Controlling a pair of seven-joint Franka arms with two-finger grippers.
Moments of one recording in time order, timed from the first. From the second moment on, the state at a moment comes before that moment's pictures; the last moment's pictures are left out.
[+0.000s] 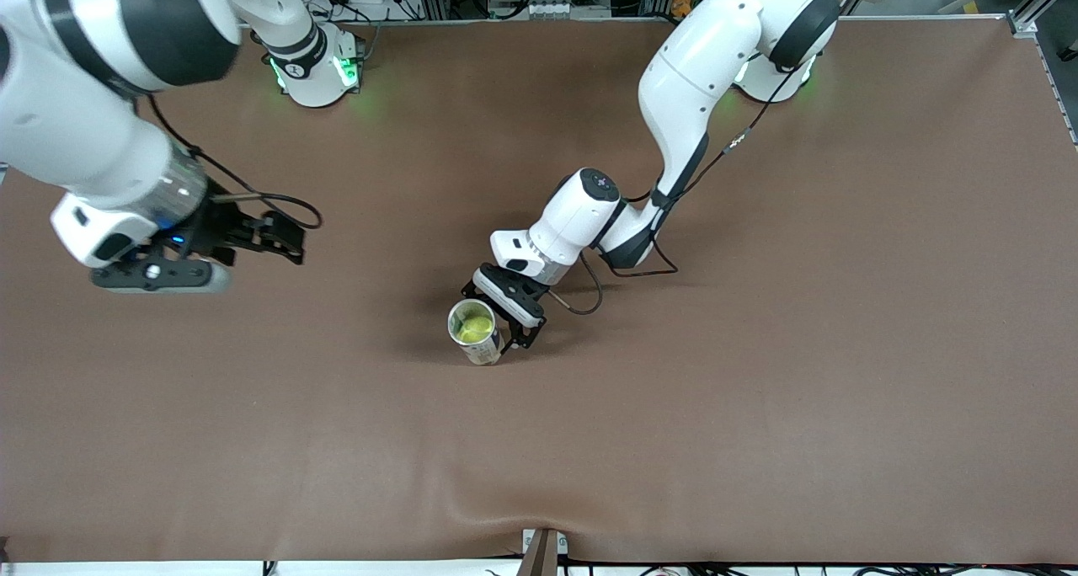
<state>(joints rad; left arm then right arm) -0.70 0.94 -0.13 -1.41 -0.14 3.10 0.03 0.47 0.23 -0.29 -1.37 0.14 1.58 0.21</state>
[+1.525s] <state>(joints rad) -0.19 0.31 -0.04 -1.42 -0.12 1.71 -0.01 -0.02 0.05 0.07 -1.43 0.11 1.39 0.17</state>
